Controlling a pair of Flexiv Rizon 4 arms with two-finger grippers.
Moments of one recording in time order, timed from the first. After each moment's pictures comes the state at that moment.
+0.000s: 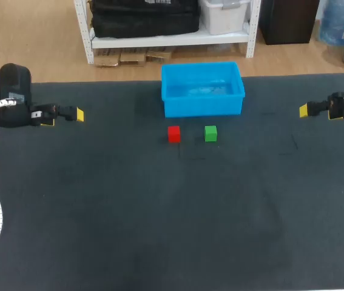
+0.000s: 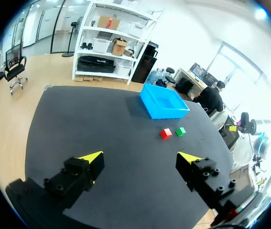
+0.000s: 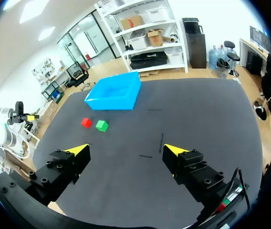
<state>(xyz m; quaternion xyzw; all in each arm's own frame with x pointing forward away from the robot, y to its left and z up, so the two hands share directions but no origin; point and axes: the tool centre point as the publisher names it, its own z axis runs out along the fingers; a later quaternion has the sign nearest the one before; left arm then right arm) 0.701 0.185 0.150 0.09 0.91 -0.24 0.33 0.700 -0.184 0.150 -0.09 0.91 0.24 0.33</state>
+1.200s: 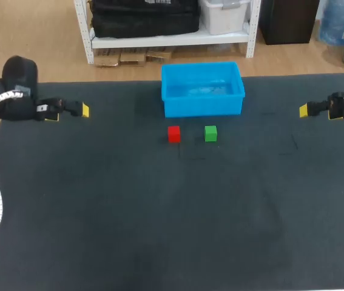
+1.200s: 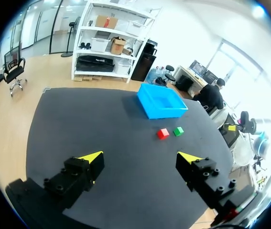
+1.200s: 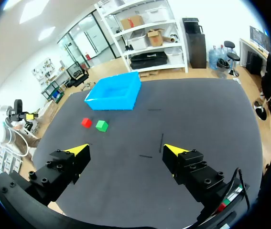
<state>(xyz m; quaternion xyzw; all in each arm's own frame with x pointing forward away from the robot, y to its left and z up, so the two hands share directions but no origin) 0.703 0.171 0.163 0.10 0.91 -0.23 0.32 0.700 -0.184 0.150 -0.09 0.91 0.24 0.33</state>
